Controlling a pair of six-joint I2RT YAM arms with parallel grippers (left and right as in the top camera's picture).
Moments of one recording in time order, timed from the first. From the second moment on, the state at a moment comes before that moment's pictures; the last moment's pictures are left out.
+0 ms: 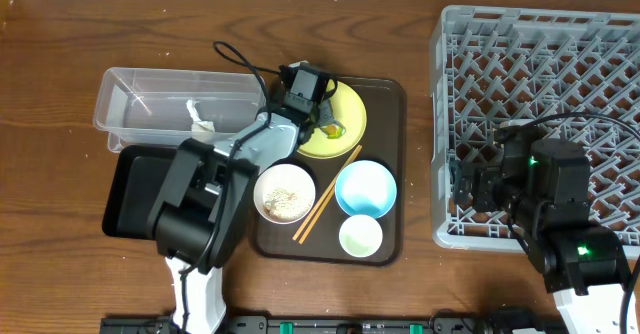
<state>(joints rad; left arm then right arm) -0.43 2.02 1.21 -0.14 -0.12 -0.62 0.11 0.88 0.84 -0.75 -0.10 0.12</state>
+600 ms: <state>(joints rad) -0.11 1.57 1.21 -0.44 -0.21 -0.52 0.11 0.88 0.84 -0.75 -0.11 0.12</state>
